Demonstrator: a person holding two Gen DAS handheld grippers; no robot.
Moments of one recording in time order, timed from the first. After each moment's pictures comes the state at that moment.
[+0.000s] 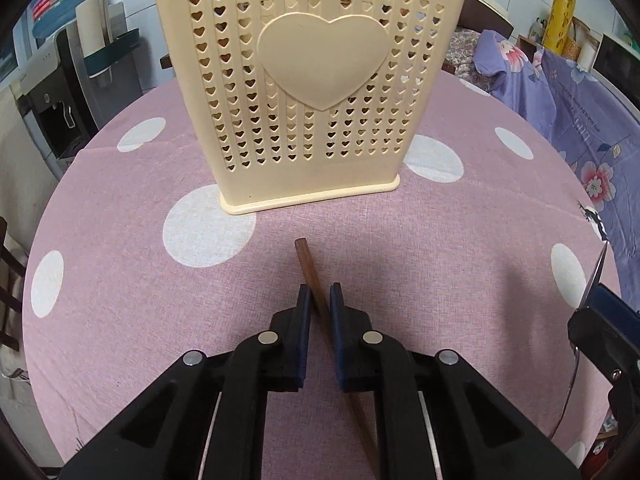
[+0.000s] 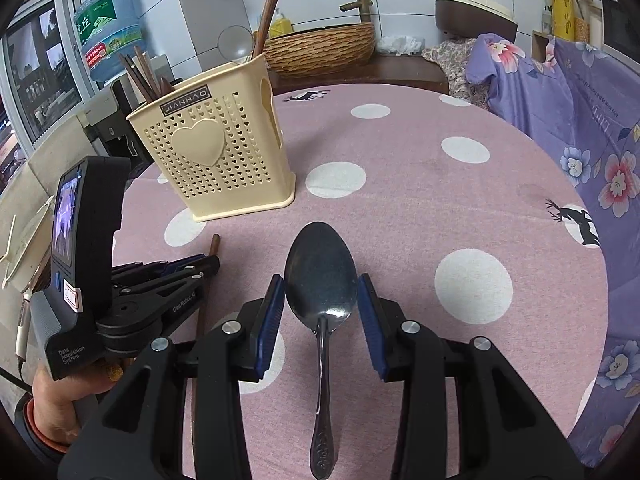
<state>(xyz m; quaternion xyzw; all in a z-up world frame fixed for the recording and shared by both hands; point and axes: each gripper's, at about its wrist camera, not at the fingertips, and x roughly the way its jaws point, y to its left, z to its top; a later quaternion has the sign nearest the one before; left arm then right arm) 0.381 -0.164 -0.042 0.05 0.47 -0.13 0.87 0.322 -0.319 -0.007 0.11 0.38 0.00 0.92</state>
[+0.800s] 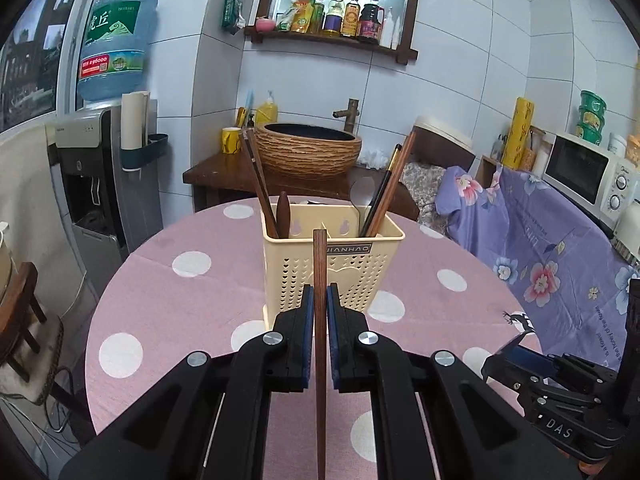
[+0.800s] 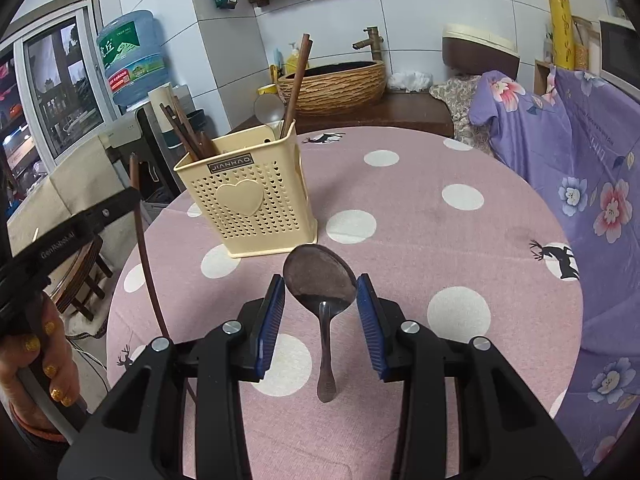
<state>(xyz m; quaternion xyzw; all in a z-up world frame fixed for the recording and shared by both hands) 0.323 -0.119 0.092 -0.03 0.27 -0.17 0.95 0.294 -0.316 0.055 0.11 0.33 0.02 0.94</state>
